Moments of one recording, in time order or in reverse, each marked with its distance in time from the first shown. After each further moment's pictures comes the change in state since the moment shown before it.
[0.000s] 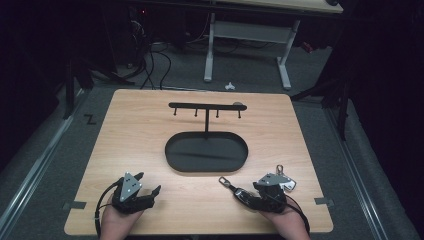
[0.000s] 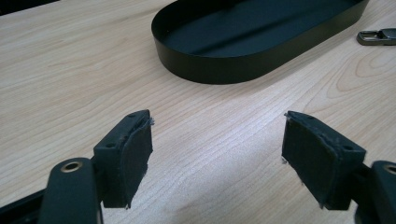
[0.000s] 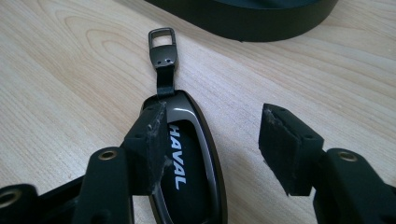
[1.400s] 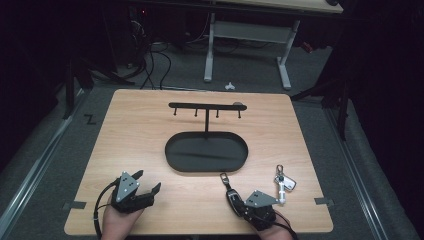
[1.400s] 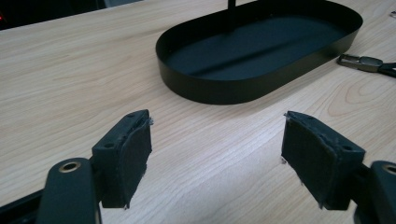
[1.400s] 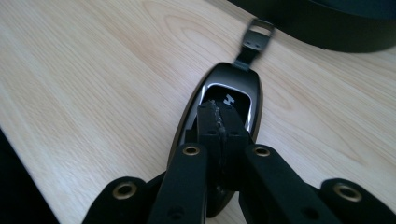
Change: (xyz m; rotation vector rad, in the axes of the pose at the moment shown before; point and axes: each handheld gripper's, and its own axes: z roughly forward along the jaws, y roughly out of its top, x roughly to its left) left arm 0.000 0.005 -0.002 -0.079 -0.011 -0.047; right arm 0.048 -0.024 0.004 -0.083 0.038 -0.146
